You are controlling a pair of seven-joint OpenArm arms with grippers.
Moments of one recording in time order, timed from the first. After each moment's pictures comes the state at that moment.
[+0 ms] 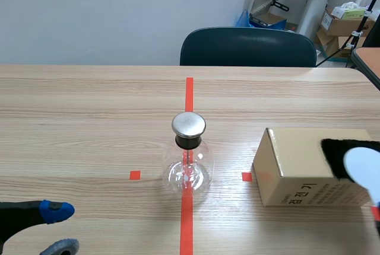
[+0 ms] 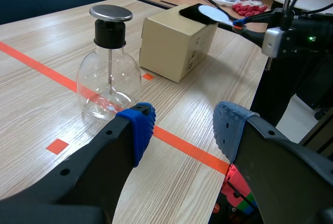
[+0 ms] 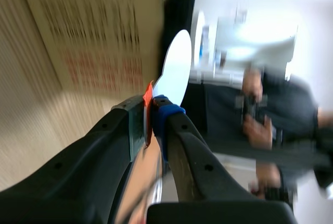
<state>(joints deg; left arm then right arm) 27.9 -62.0 38.5 90.7 -18.8 -21.0 -57.3 -44.9 14.5 11.1 81.2 -67.8 -39.0 23.7</state>
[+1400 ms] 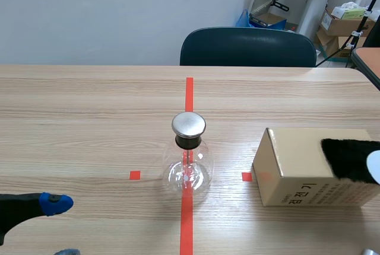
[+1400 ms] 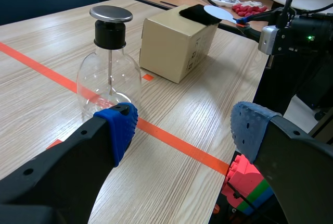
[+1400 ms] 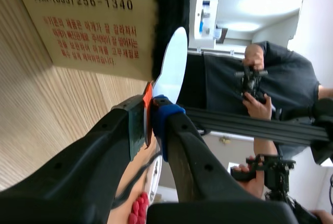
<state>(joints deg) 27.9 -62.0 38.5 90.7 -18.8 -21.0 -57.5 -45.0 13.4 11.9 81.8 -68.3 -38.7 15.7</state>
